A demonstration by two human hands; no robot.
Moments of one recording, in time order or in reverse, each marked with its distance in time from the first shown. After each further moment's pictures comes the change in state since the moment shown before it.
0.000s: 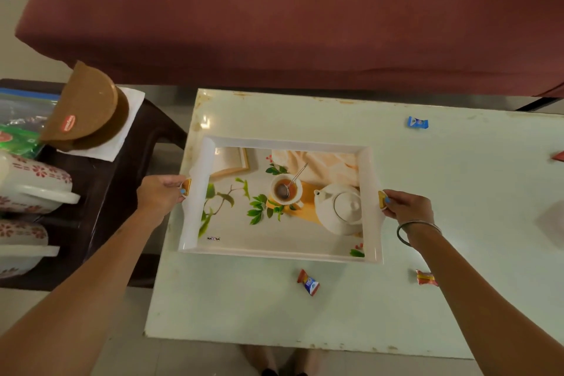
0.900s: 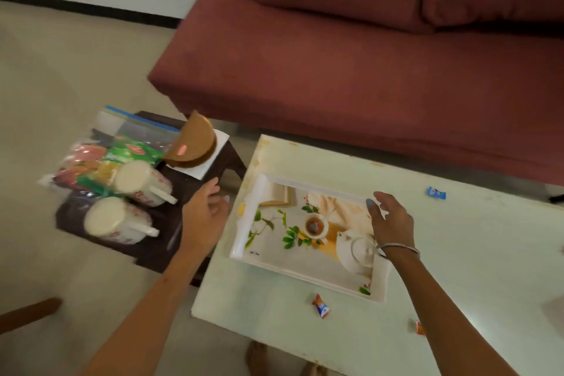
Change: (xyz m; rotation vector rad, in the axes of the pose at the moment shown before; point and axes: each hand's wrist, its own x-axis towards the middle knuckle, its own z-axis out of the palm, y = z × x) left_hand -0.136 0.063 -0.078 -0.076 0.224 0.360; right_hand -0.112 -0.151 0.026 -0.334 -0.062 -0.531
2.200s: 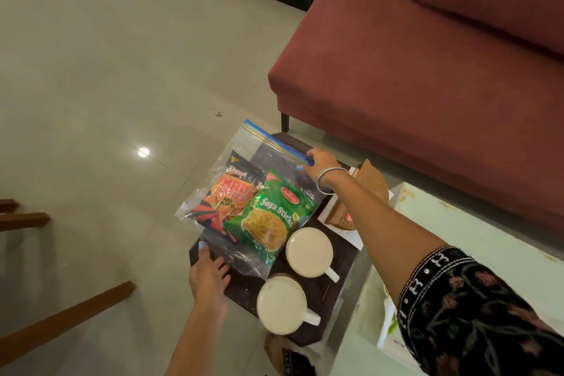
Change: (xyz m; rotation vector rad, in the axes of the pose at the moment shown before) left_hand 0.152 -0.204 -0.202 -0.844 0.430 -1.168; right_hand 0.077 -0.372 0.422 -0.478 -0.692 -0.234
